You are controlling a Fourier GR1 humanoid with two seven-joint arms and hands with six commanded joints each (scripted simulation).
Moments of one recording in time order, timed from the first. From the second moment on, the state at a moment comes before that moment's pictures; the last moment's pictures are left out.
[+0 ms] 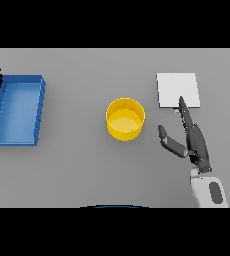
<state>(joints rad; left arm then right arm) -0.68 0.77 -0.51 -0.95 0.31 0.49 0.58 0.04 -0.08 0.11 -1.65 0.21 -0.01 -0.16</state>
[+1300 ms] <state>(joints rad) -0.60 0.86 -0.62 -1.11 0.36 0.32 0.42 -0.01 -0.18 0.20 -1.67 0.34 0.06 -0.14</state>
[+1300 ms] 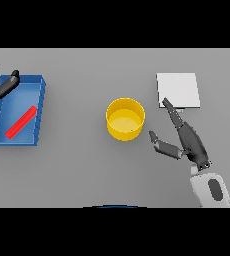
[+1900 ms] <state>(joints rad) -0.59 0.86 -0.61 -1.13 0.40 0.30 0.39 -0.43 -0.44 0.53 -1.49 0.80 0.31 -0.19</state>
